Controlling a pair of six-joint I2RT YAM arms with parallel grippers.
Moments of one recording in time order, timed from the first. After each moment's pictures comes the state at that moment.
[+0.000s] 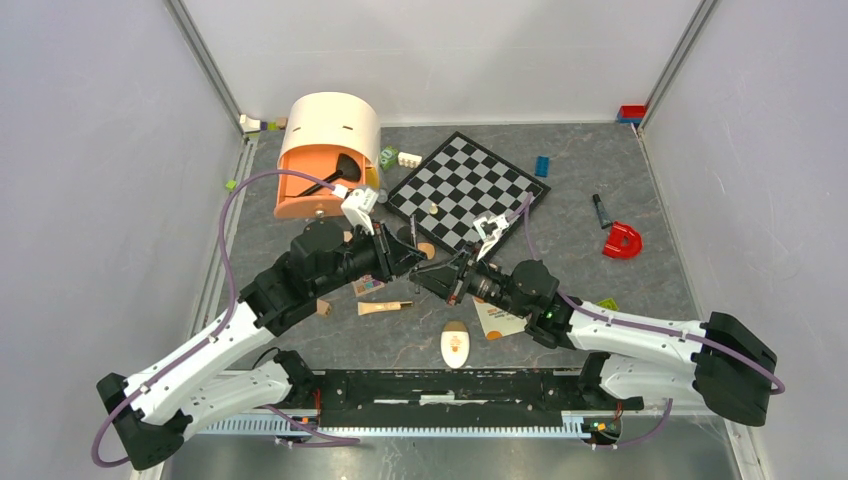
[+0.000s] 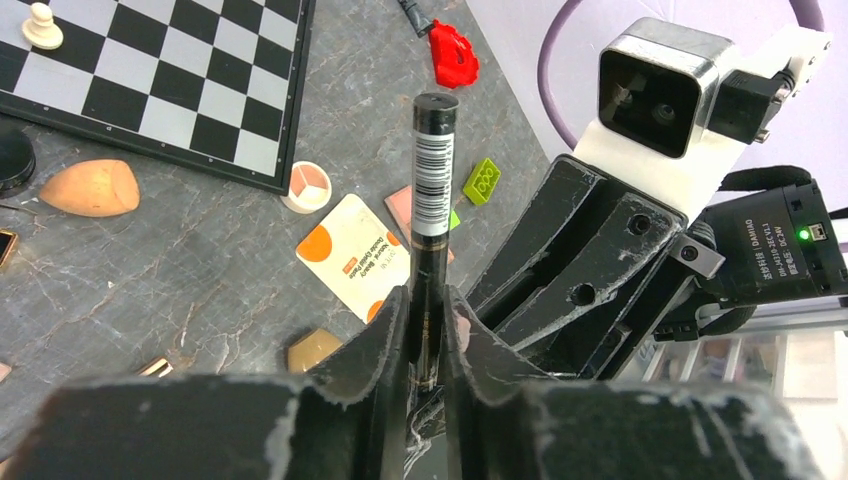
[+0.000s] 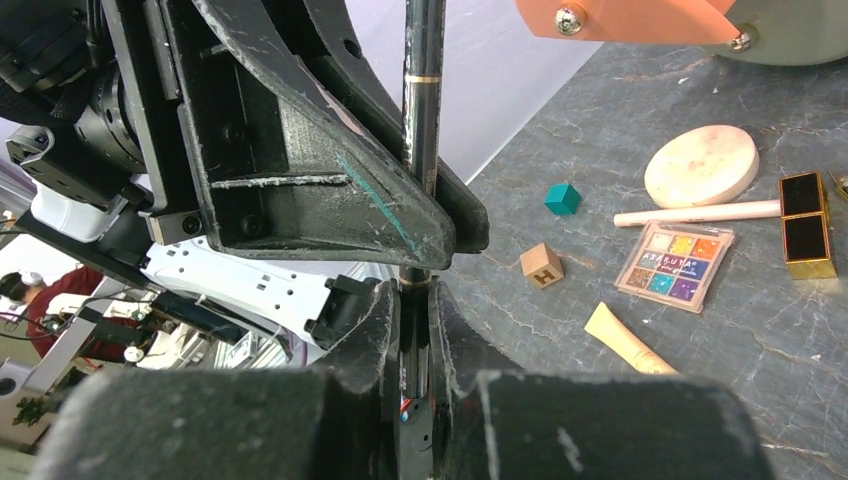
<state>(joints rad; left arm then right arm) -0.83 0.85 0.87 -0.28 0.08 -0.69 1.05 1.12 0.53 0.72 -0.07 0.75</state>
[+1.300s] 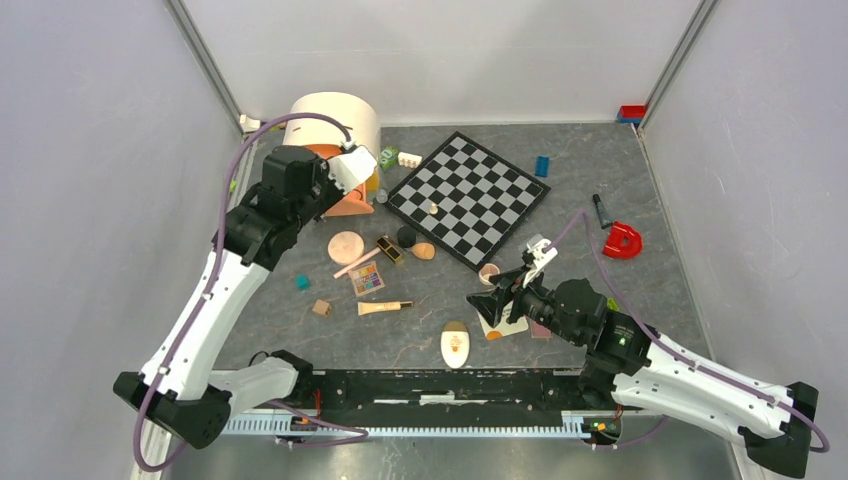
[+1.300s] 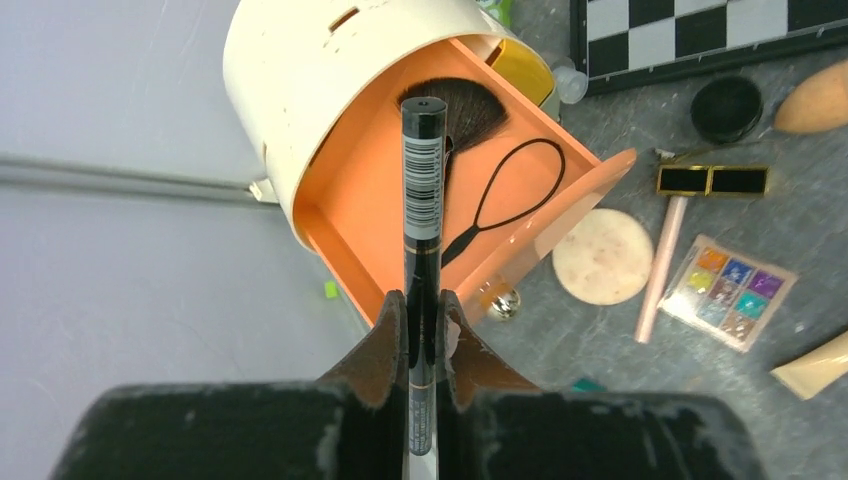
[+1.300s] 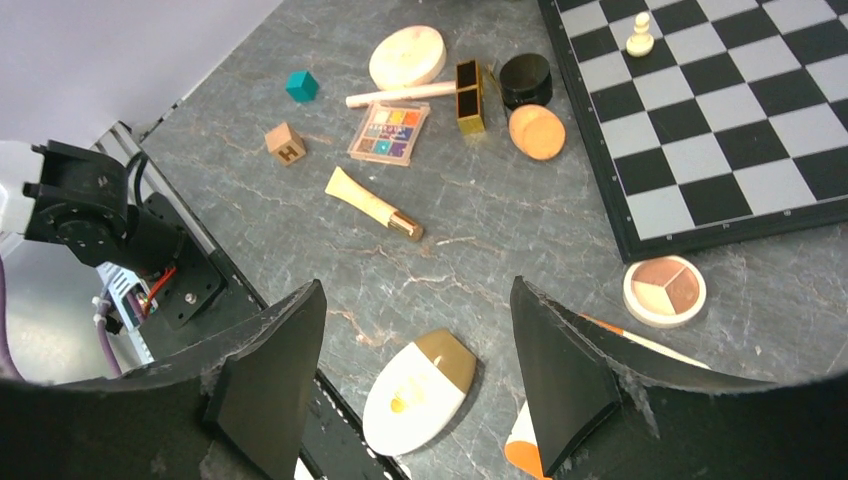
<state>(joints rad) -0.44 1.10 1.35 -0.76 -0.21 0.65 1.05 0.58 0.49 -0.11 0.19 0.38</state>
